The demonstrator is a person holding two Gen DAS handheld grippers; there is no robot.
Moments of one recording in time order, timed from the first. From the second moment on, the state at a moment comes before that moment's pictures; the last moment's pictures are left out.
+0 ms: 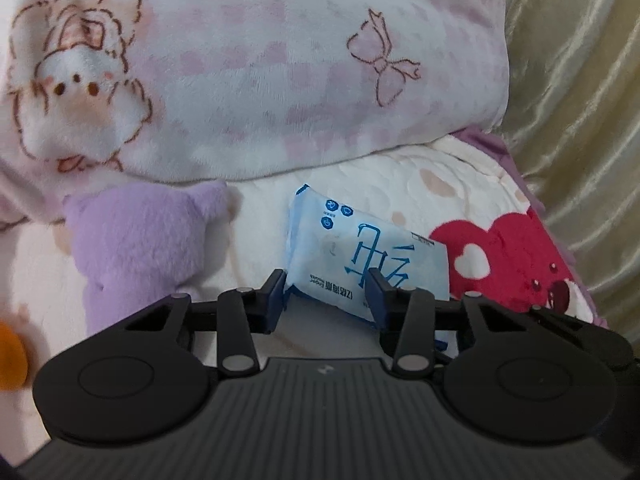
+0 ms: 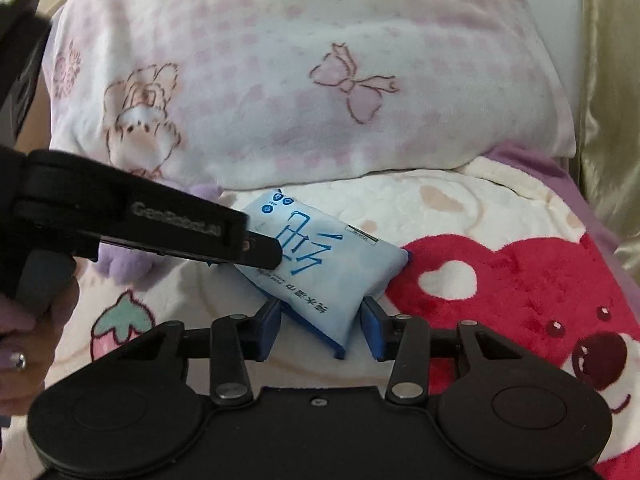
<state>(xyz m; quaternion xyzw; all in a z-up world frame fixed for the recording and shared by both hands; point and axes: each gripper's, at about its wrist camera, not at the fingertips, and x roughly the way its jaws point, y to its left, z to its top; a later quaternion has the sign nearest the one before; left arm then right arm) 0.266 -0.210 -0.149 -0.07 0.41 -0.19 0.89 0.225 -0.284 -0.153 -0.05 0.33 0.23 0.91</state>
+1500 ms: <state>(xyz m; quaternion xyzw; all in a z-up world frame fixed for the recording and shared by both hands) 0.172 -0.146 -0.146 -0.16 0.45 -0.16 0.86 0.206 -0.316 -0.154 0.10 0.41 0.36 0.83</state>
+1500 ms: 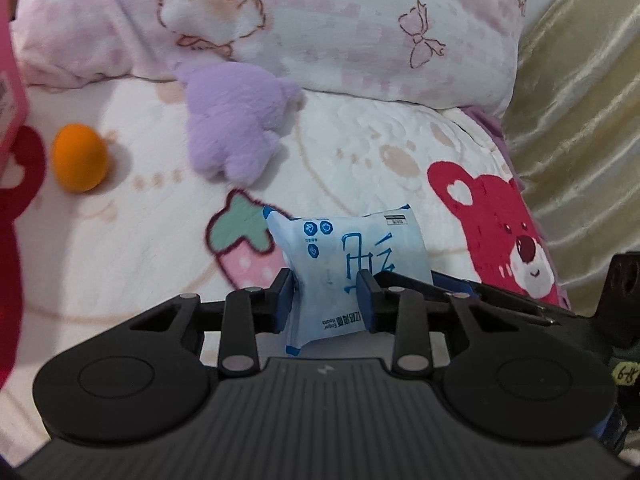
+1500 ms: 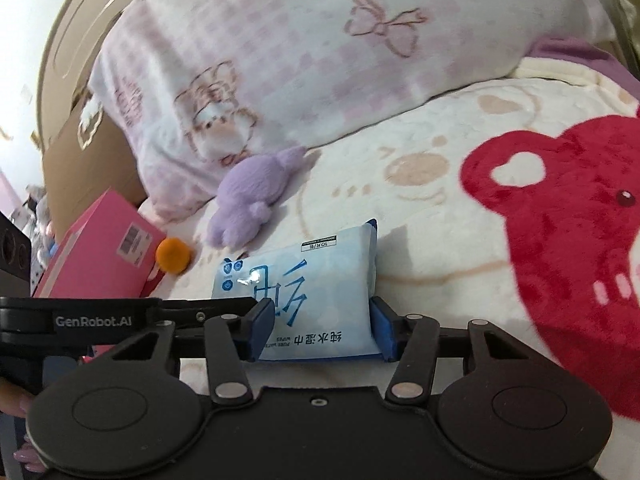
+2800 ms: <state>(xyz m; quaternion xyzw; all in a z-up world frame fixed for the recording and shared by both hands) 0.021 -0.035 -0.086 -0.13 0.43 -0.16 0.88 0.045 -0.250 -0.108 0.07 0.43 0.41 0.80</state>
